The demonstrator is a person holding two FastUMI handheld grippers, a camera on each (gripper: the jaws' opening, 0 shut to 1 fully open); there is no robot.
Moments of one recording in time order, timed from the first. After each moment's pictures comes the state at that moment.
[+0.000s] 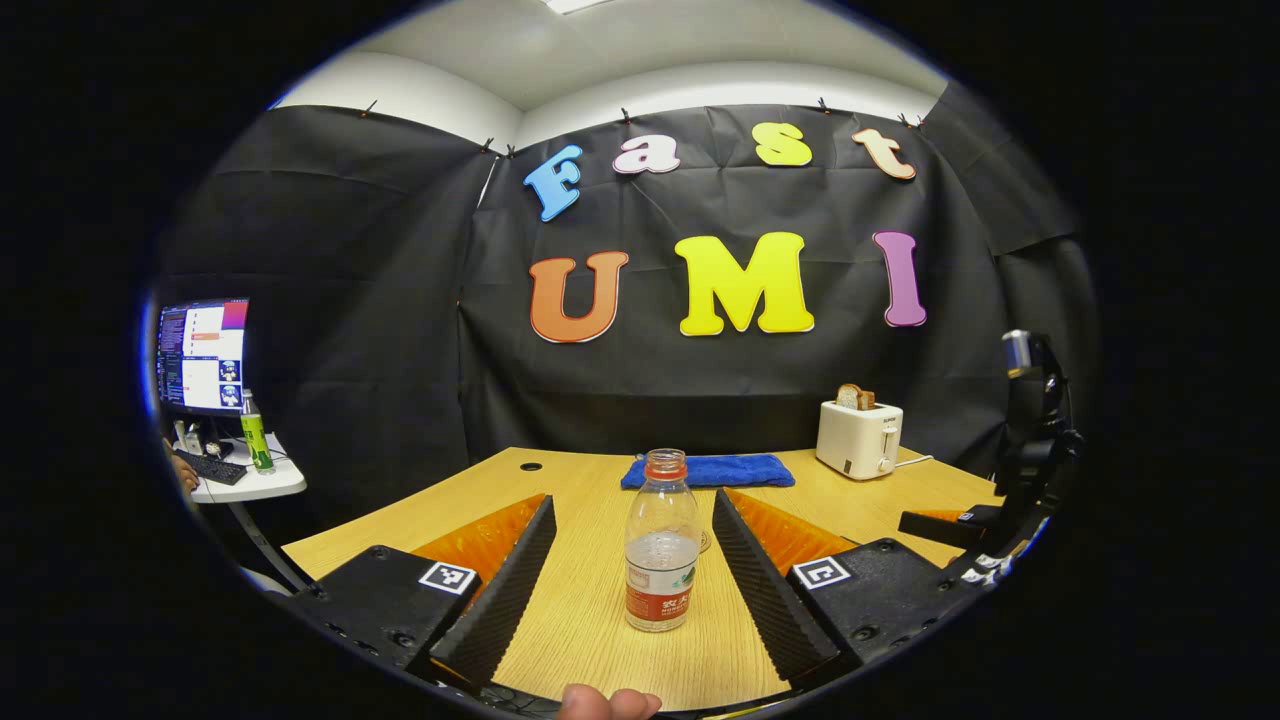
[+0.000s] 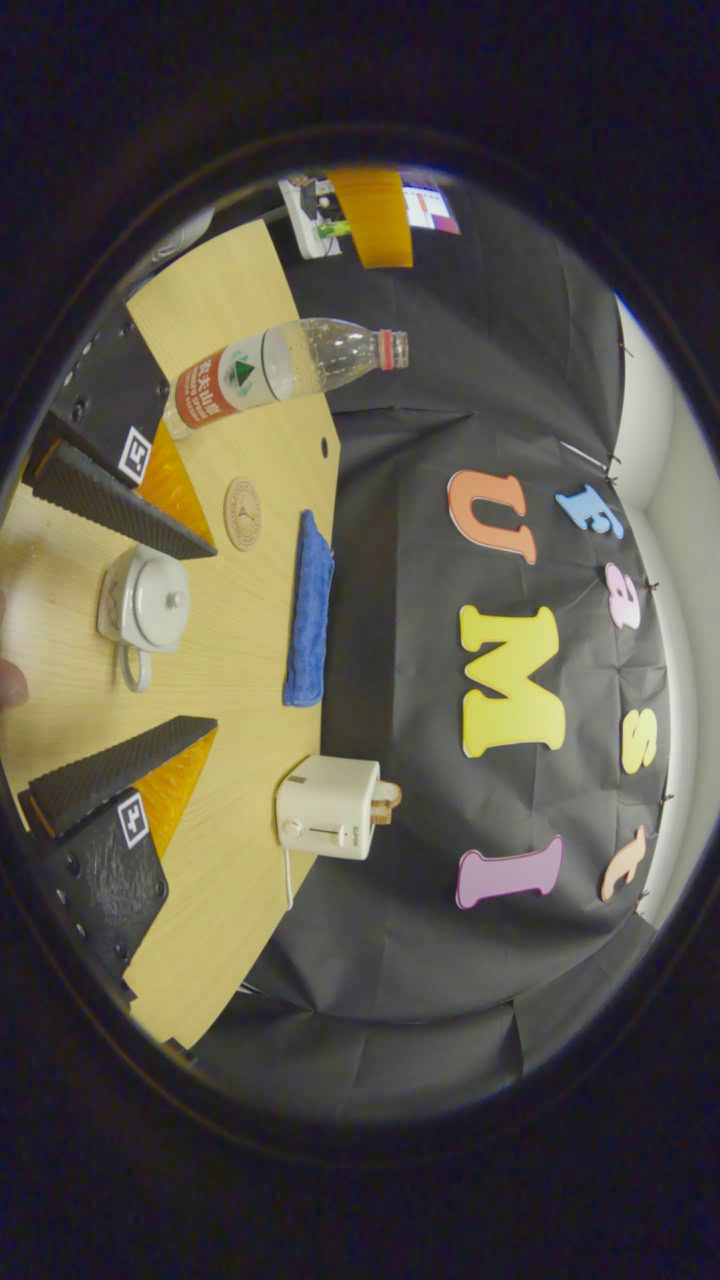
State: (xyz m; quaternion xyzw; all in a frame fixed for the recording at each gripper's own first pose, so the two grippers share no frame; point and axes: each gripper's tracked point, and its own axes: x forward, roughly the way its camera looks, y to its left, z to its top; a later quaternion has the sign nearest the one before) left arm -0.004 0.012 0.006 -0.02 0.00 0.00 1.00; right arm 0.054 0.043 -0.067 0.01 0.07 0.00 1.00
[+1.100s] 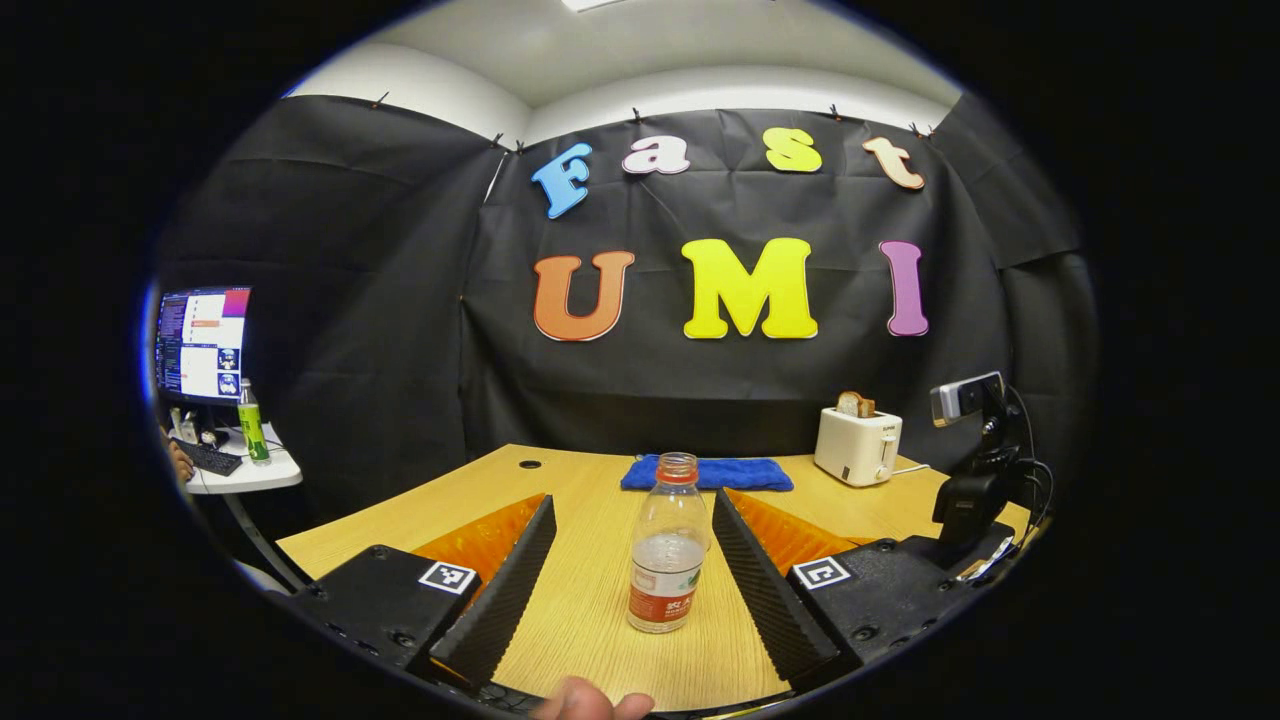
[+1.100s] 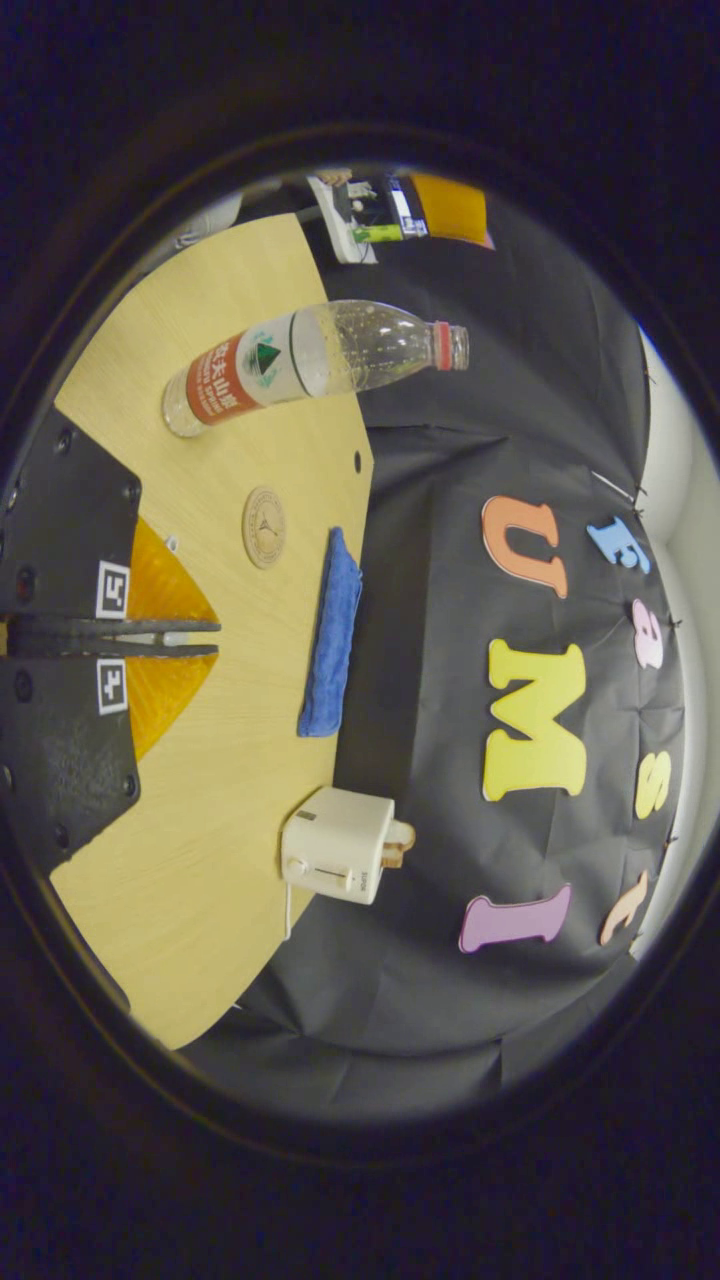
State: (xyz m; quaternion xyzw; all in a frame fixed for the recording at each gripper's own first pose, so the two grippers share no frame) left arm -0.003 0.012 0.003 -0.03 0.00 -0.01 1.00; right arm 0.083 0.067 -0.081 -0.03 0.09 0.03 0.99
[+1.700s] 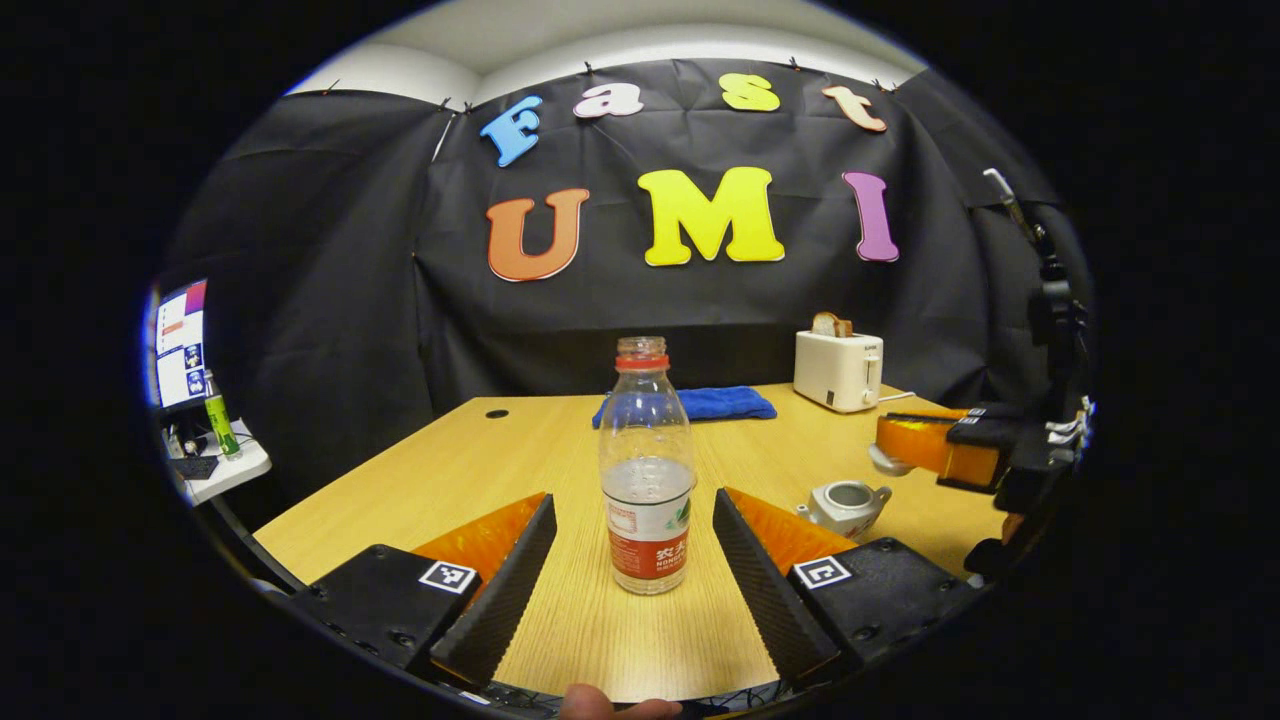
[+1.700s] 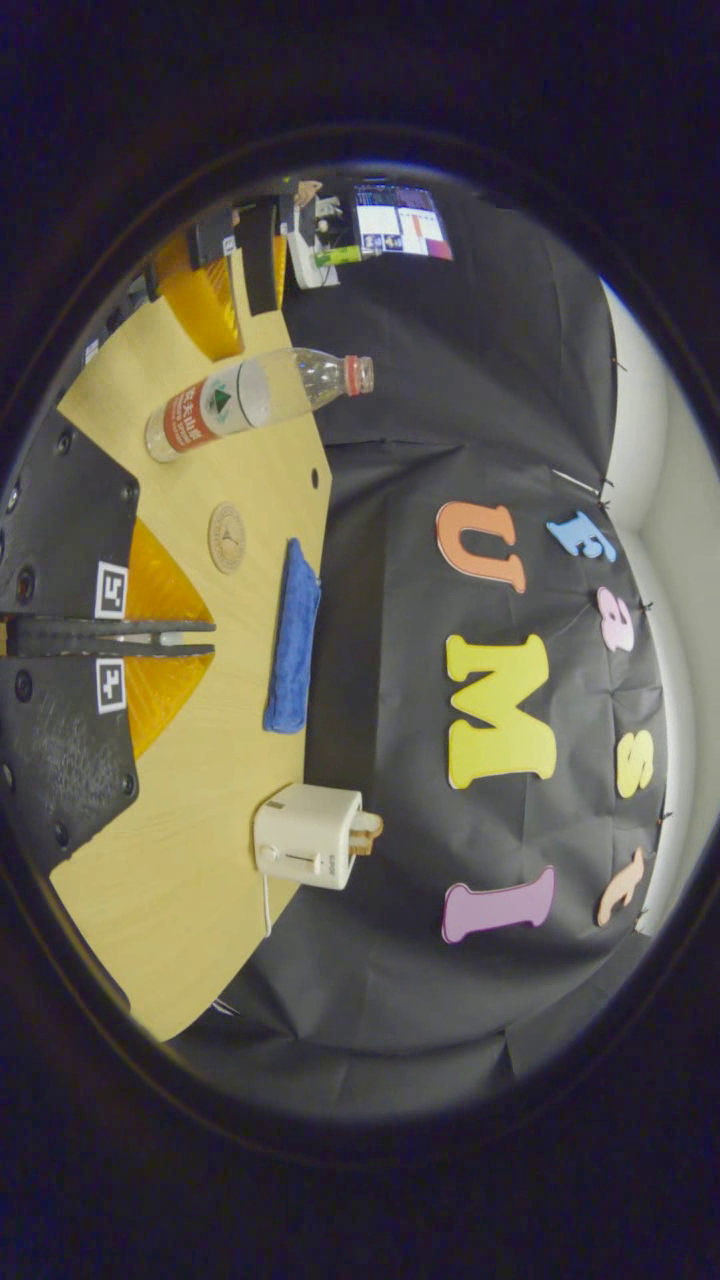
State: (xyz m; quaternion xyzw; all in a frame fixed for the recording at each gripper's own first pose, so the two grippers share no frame) left arm 0.021 -0.007 -0.081 0.00 0.10 -0.06 0.99; right arm 0.045 0.035 -0.032 0.00 0.05 0.05 1.00
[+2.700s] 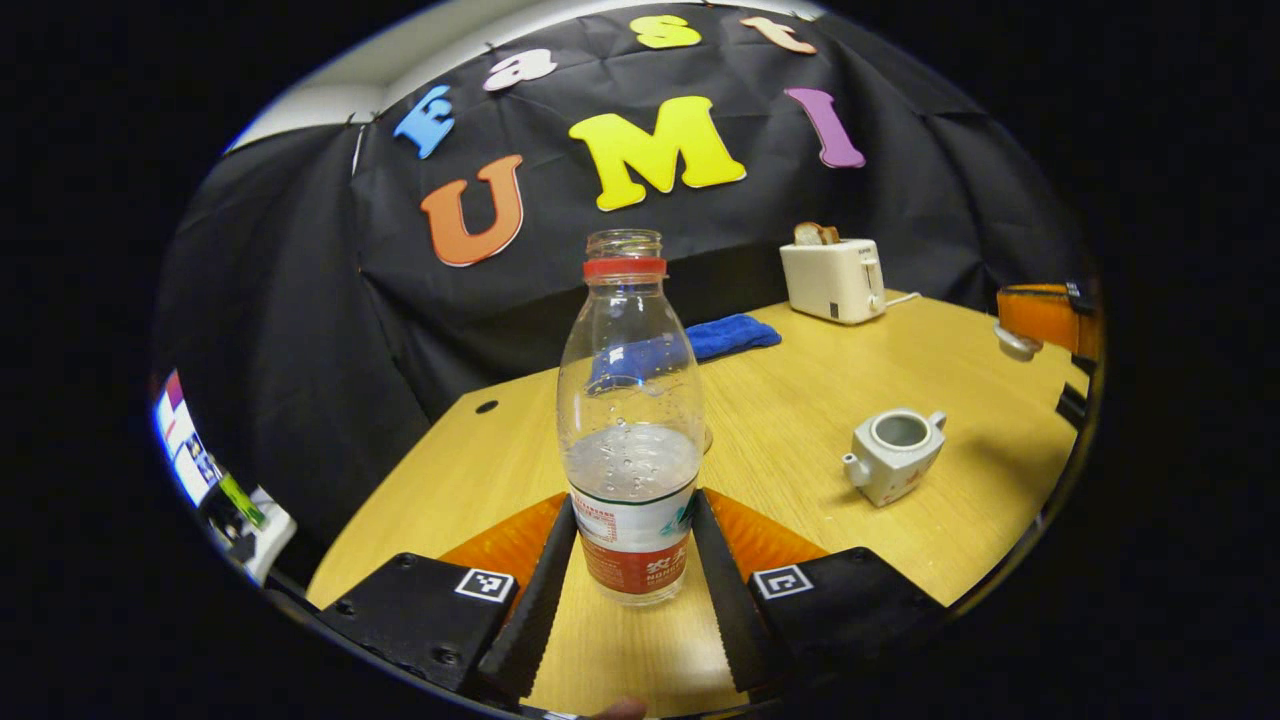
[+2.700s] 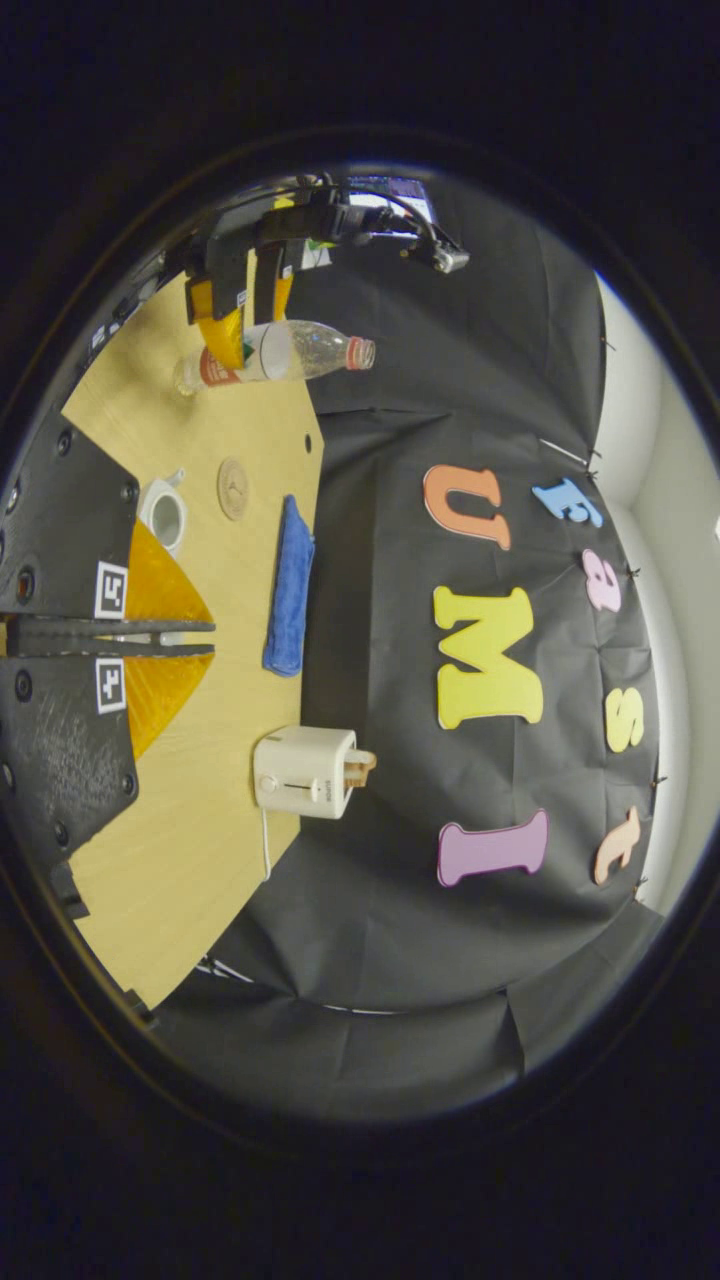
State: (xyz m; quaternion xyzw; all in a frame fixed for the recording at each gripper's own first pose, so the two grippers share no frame) left arm 0.054 0.000 -0.092 0.19 0.15 -0.07 0.97; right arm 0.014 -0.037 -0.031 0.02 0.04 0.01 1.00
